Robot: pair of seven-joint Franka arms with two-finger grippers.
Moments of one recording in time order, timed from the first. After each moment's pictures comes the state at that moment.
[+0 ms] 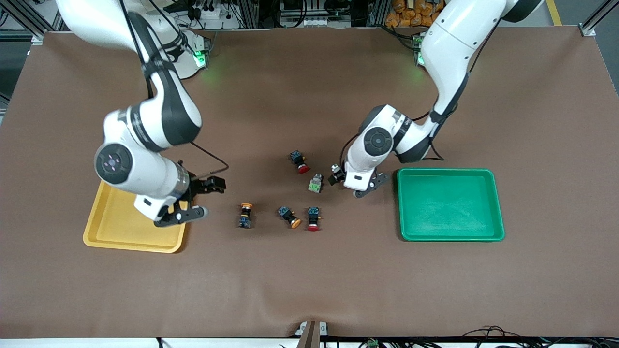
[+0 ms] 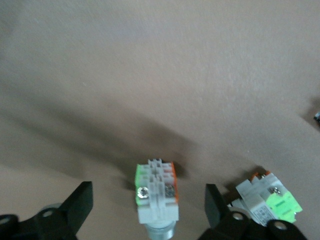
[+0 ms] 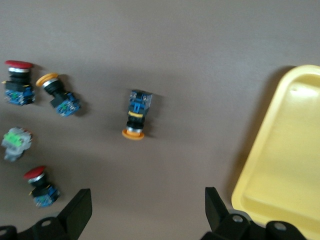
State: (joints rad) left arm -0.40 0.66 -0.30 -1.83 -0.01 2.47 -1.21; right arm 0.36 0.50 -0.06 -1.54 0.20 1.95 0.02
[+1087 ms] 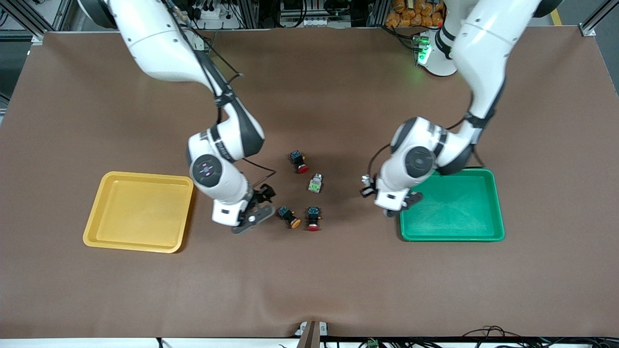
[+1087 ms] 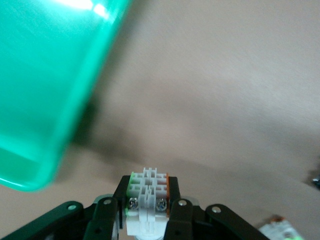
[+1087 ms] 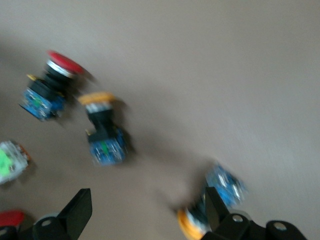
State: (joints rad) left arm -0.19 0.57 -0.28 -1.77 0.00 2.25 -0.88; right arm 0.56 0.72 -0.06 -1.52 0.19 2.38 -0.23
